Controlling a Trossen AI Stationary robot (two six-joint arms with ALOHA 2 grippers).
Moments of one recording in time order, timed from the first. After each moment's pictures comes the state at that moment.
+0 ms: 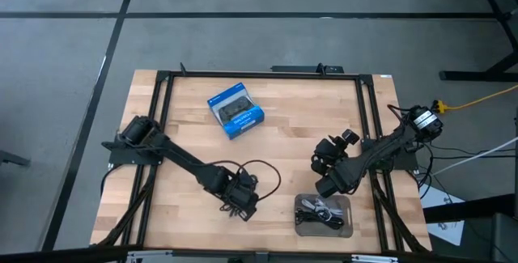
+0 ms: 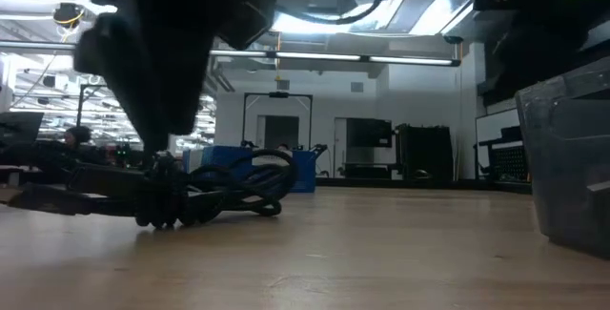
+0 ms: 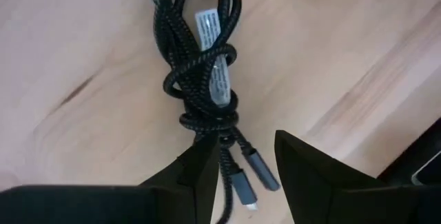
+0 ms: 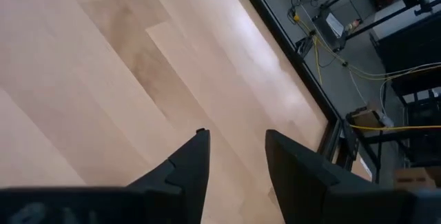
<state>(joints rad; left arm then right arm) -0.47 1.93 1.40 -0.72 -0.02 -1.30 0.56 1.62 1.06 -1.46 0.84 1.35</state>
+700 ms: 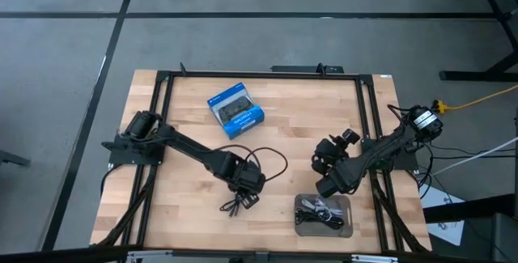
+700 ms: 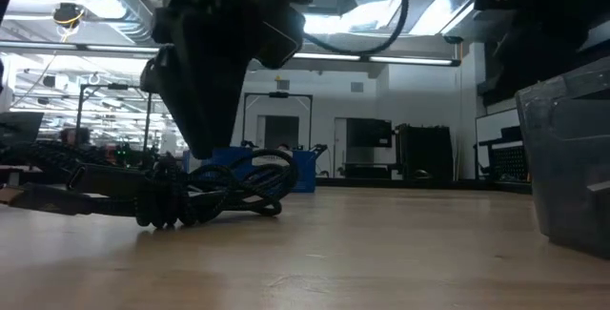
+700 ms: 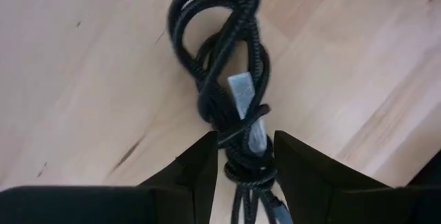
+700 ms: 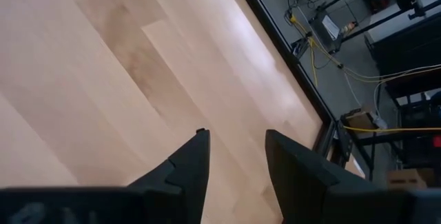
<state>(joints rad) -0.34 1.93 1.40 -0.74 0.06 -1.04 0.56 1.62 1.06 -1.48 0.85 1.35</state>
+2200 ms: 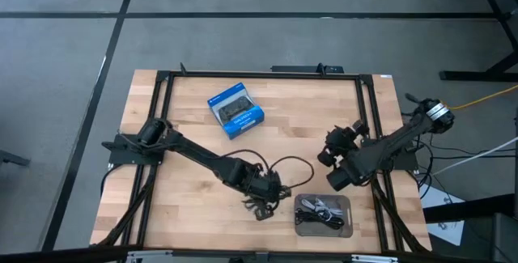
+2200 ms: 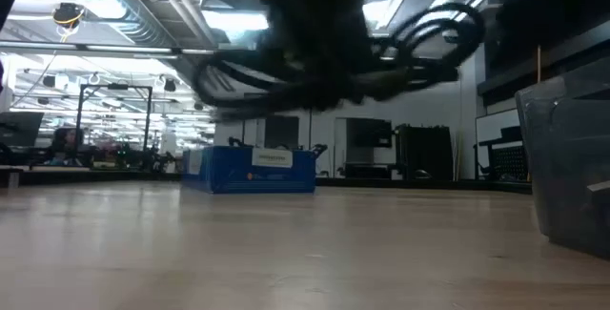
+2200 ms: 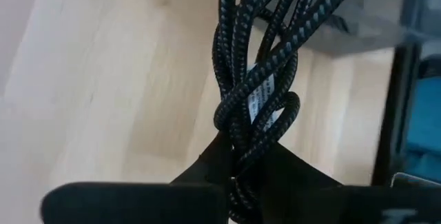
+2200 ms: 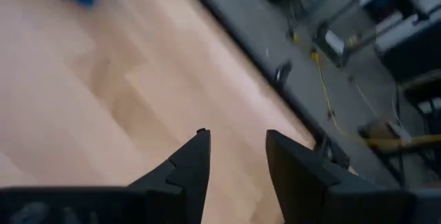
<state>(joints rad) -0.36 2.05 1.66 -0.62 -0.09 -0.65 0.56 1.46 1.06 -1.57 0.93 1.40</state>
